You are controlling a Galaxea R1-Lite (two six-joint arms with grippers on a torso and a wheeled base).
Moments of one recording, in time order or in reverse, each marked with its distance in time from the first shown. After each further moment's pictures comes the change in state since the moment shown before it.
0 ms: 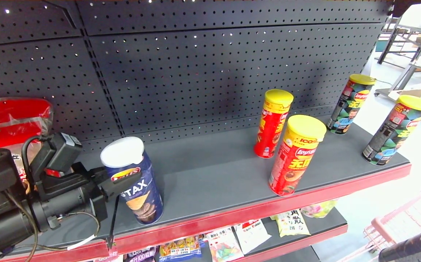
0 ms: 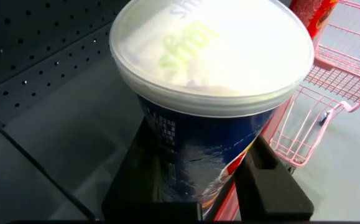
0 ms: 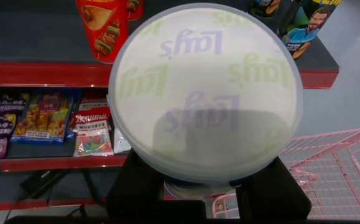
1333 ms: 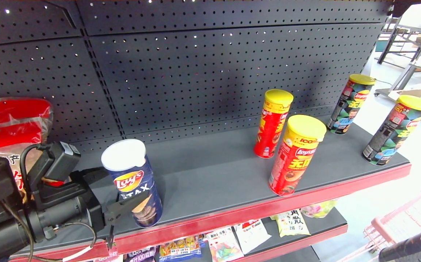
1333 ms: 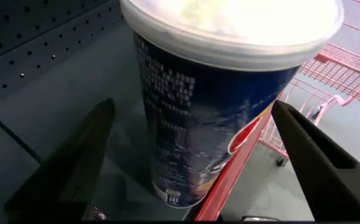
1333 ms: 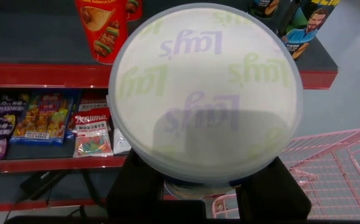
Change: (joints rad) left arm -0.002 -0.023 0.046 0.004 0.001 -0.006; right arm -0.001 0.001 -0.001 -0.001 0.000 0.000
